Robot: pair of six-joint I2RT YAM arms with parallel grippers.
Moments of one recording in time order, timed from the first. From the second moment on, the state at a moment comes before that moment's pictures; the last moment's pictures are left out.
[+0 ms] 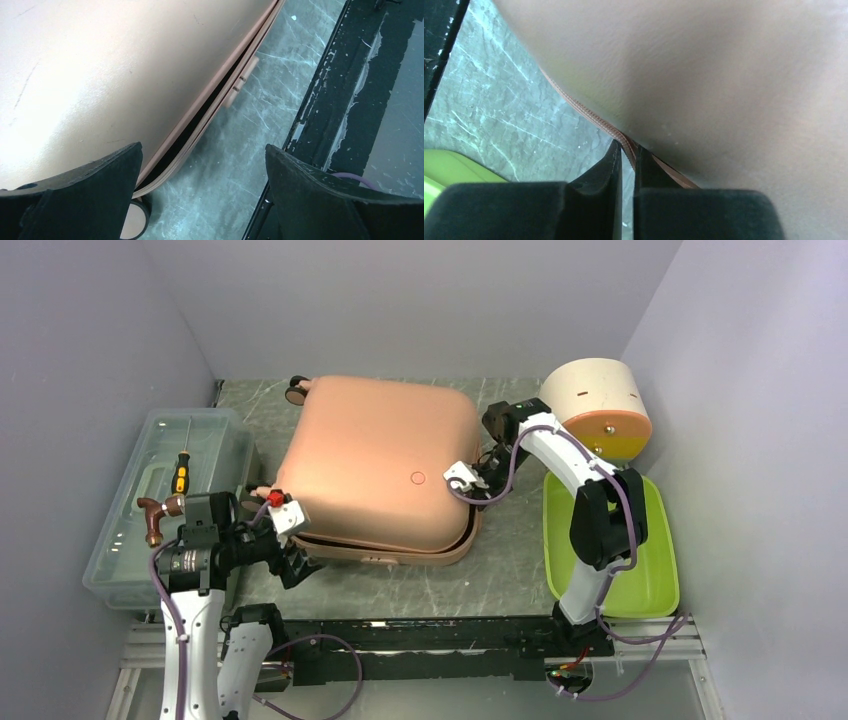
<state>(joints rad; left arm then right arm) 0.12 0.63 0.89 -1.20 0.97 0.91 0.36 1.80 1.50 -1.39 -0.61 -1.79</state>
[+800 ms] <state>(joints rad) 0.12 1.06 1.37 -1.23 0.48 1.26 0.29 0.85 0.88 -0.44 -0.49 -0.93</state>
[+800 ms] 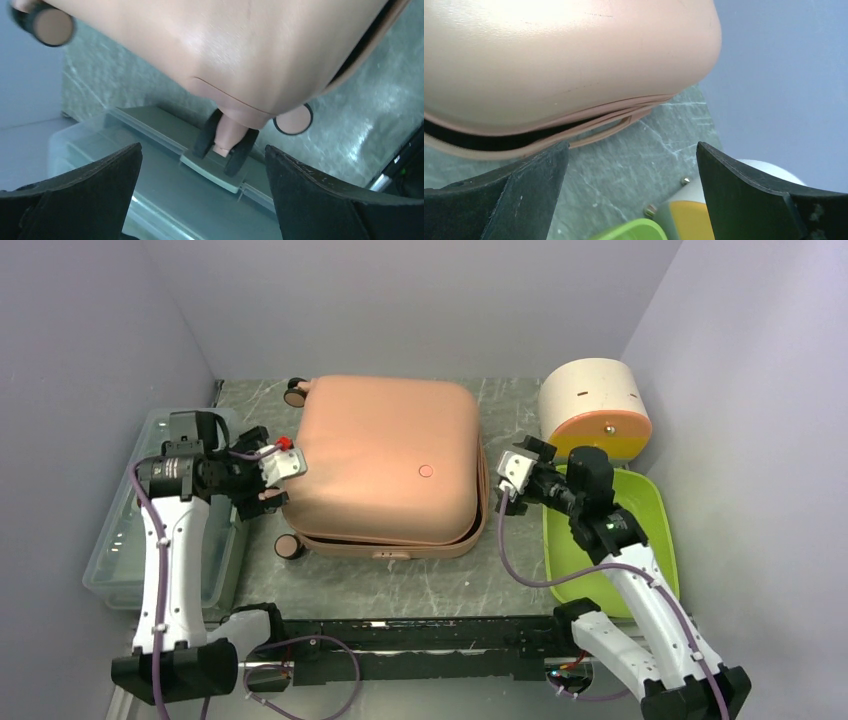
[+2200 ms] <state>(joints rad) 0.01 1.22 1.37 -1.27 0.32 1.24 0.18 0.84 0.73 -0.24 -0.84 -0.84</state>
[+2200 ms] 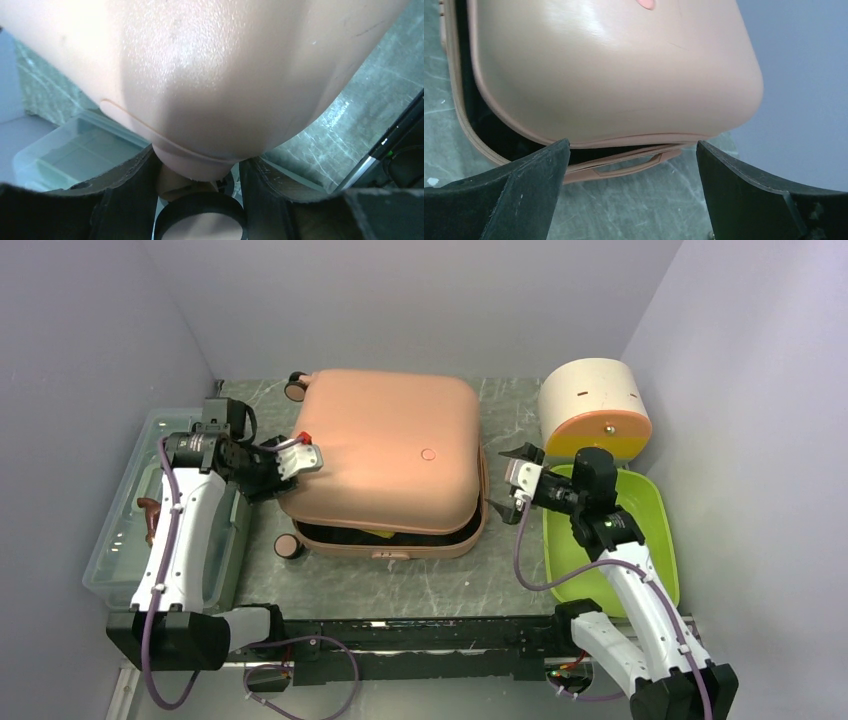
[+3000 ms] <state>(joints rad) 0.00 1.26 1.58 -1.13 0.27 1.02 0.19 0.85 0.93 -0.45 -0.96 -1.12</state>
